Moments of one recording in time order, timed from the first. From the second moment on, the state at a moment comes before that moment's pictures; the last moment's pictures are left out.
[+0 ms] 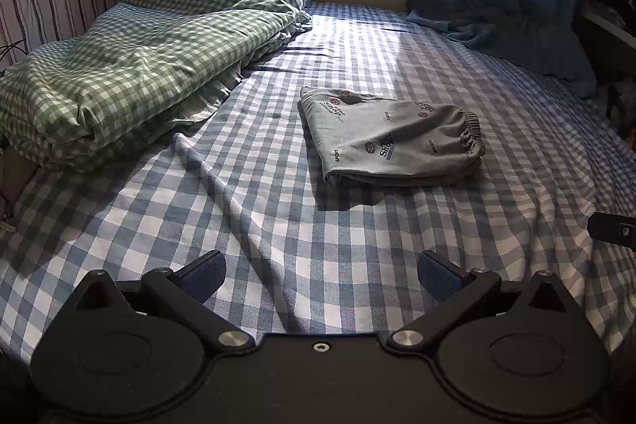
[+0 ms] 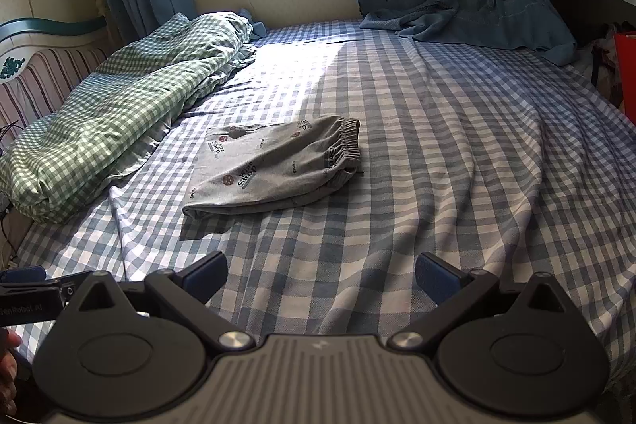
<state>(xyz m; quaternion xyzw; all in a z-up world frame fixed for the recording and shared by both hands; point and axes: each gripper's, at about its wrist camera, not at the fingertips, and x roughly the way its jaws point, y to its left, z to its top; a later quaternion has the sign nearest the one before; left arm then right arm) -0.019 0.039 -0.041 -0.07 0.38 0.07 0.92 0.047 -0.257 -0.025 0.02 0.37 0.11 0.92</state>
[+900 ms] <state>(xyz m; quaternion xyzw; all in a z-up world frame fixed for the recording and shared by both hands) -0.017 0.045 -0.044 -0.07 0.39 0.05 0.92 0.045 -0.254 -0.028 0.03 0.38 0.11 0.92</state>
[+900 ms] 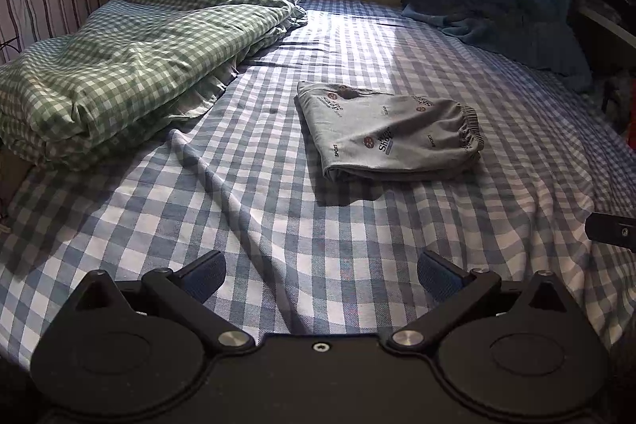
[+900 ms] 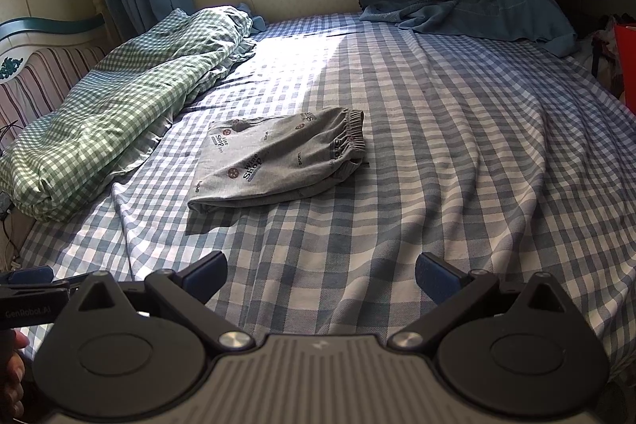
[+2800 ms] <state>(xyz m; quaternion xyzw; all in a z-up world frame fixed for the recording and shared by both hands) -0.011 0.043 -0.045 -0.06 0.39 0.05 0.92 0.046 -0.251 -0.029 0.03 0.38 0.11 0.92</state>
